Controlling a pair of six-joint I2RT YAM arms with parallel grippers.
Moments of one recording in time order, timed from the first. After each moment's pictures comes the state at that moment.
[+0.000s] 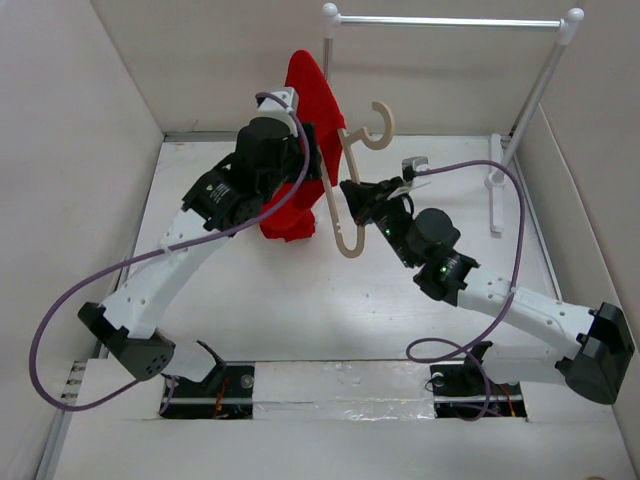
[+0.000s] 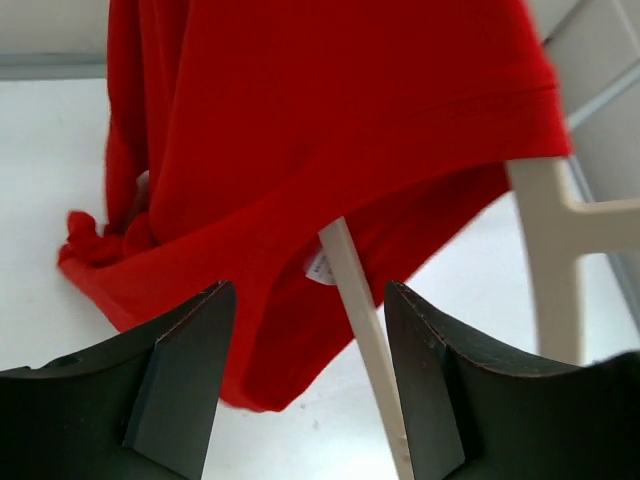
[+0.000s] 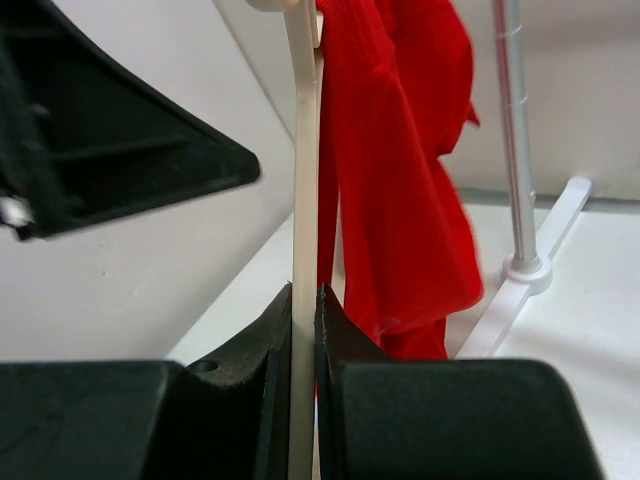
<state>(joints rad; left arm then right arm) -0.71 1.36 1.71 -0.71 -0.31 -0.43 0.91 1.19 0.91 0.53 0.36 0.34</state>
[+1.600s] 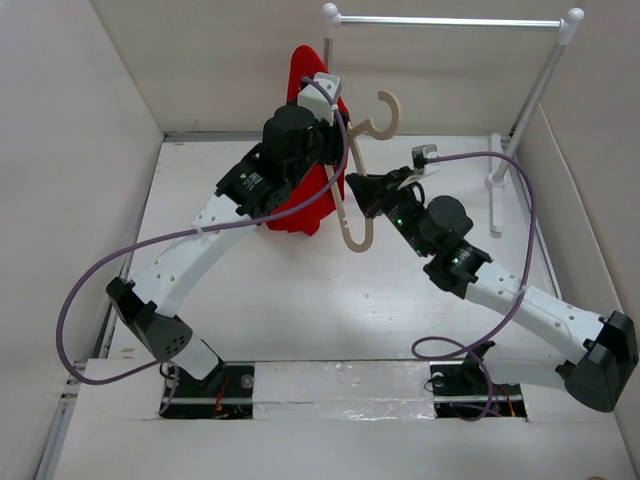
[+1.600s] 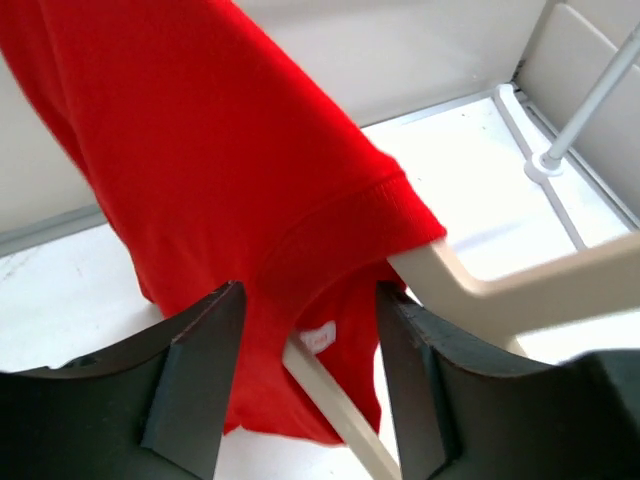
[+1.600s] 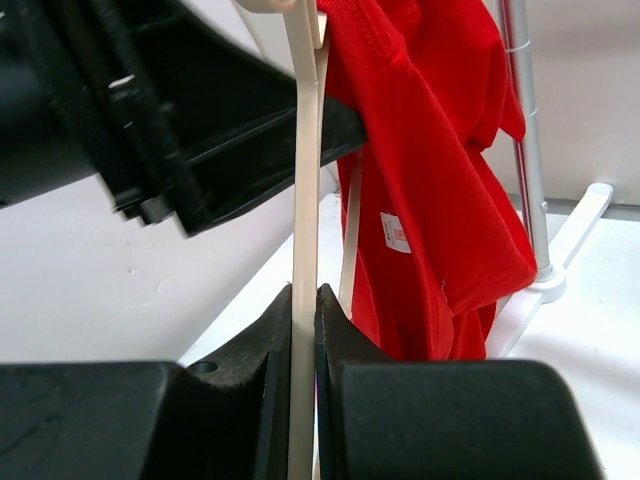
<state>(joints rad) -0.75 1.51 1.76 -0.44 -0.31 -0.11 0.80 1.15 0.95 0.45 0.17 0.40</state>
